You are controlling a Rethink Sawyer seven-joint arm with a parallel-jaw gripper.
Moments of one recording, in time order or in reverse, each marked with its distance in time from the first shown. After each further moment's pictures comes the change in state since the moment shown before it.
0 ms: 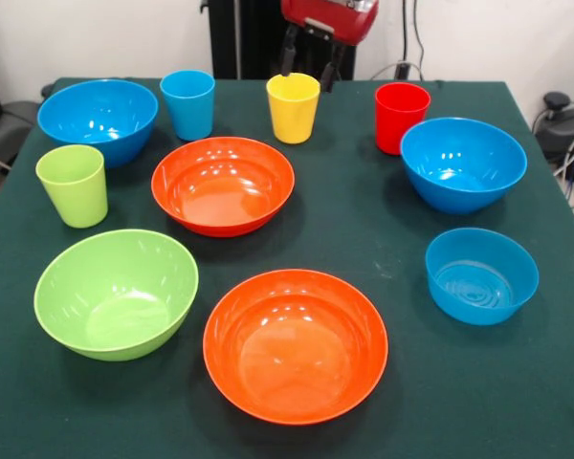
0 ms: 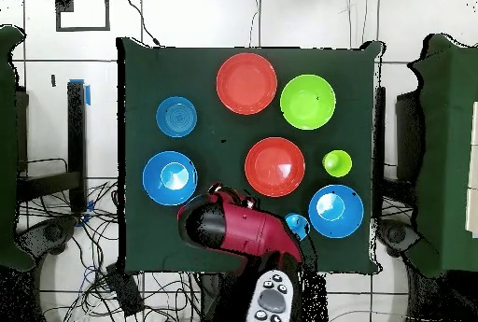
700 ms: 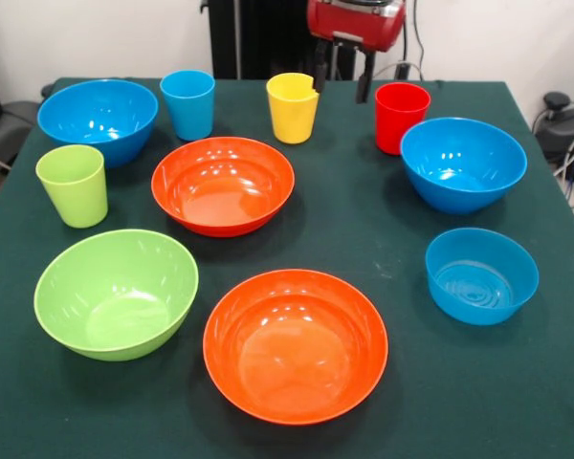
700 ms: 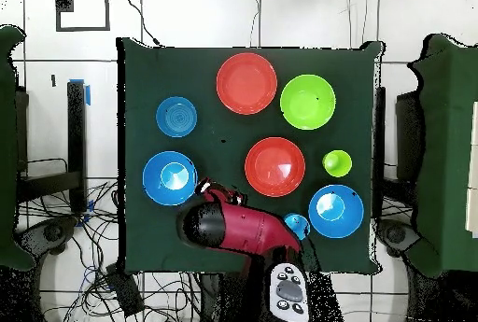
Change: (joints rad) arm -0.105 -0.043 0.170 0.071 0.000 -0.066 0.000
